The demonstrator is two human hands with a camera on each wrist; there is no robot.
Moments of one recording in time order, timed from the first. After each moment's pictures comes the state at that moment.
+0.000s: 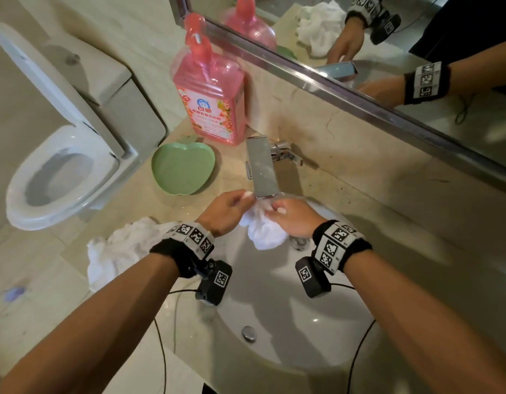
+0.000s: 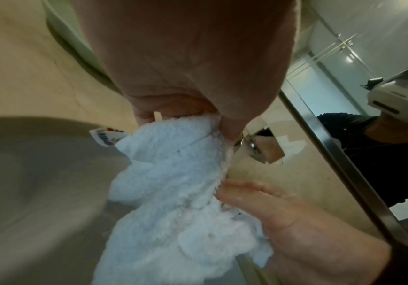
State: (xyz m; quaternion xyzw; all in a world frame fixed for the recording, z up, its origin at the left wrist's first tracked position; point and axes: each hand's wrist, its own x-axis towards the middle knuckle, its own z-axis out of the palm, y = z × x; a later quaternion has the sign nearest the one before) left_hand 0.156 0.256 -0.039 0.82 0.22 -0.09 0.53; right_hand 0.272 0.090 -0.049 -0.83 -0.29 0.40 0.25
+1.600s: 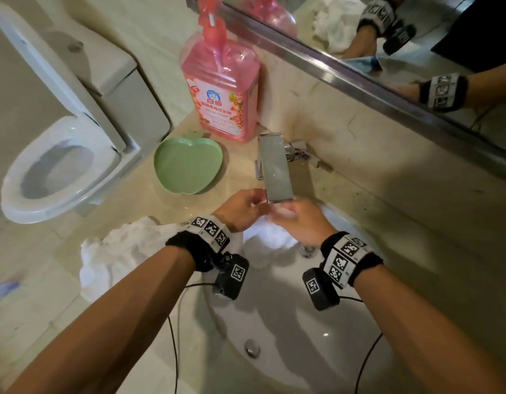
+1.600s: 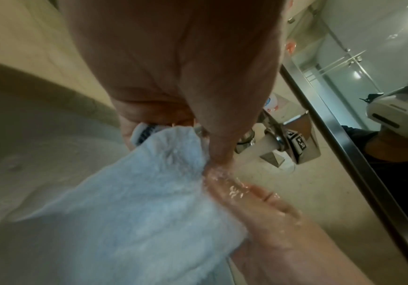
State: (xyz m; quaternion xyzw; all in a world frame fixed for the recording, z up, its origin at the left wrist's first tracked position) left_hand 0.184 0.259 -0.061 0.82 0.20 -0.12 0.53; right_hand 0.270 0.095 -0.072 -0.81 -0.28 0.37 0.37
